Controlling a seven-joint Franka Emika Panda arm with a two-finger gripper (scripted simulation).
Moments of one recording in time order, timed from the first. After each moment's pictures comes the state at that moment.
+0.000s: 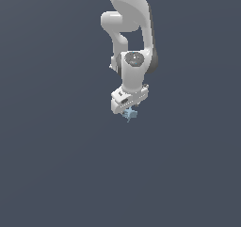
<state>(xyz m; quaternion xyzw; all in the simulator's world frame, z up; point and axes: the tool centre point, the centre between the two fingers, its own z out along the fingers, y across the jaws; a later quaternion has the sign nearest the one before) -0.089 0.048 0.096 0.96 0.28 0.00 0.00</state>
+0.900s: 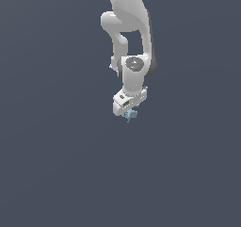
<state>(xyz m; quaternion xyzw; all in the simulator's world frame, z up) -0.099 0.052 0.070 0.95 0.31 0.00 0.00</state>
